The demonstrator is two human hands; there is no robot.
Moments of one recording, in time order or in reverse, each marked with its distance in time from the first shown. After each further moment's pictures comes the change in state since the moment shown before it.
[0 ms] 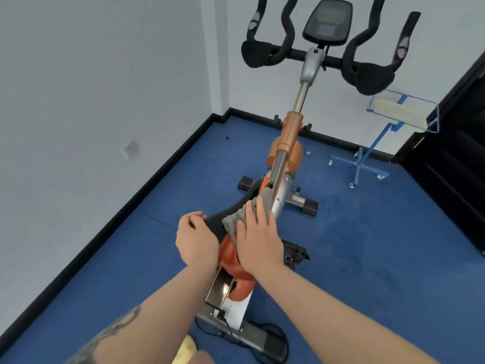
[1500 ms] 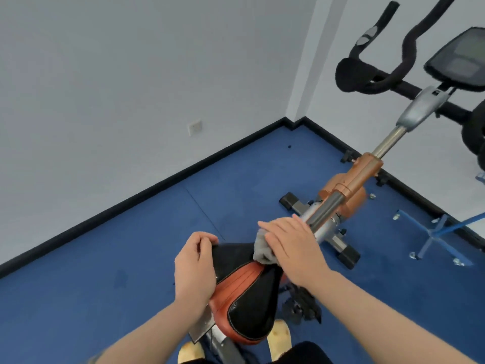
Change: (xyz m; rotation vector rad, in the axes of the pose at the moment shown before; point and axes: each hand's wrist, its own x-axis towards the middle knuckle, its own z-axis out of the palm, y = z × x) left_hand -0.001 -0.008 0.001 0.000 0.048 -0.002; right_hand 0.113 0.056 -0.048 -0.226 -0.152 -0.759
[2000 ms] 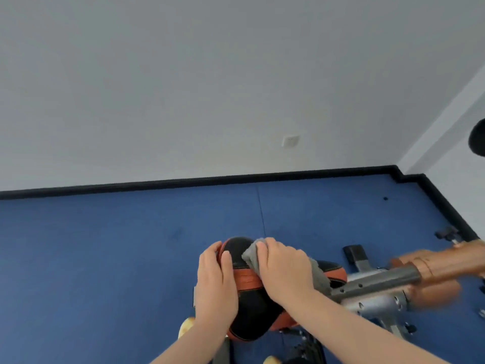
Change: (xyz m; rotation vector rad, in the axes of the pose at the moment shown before) left_hand -0.078 0.001 0.035 0.017 0.422 -0.243; right_hand 0.030 -0.047 0.006 -0.114 -0.079 -0.290
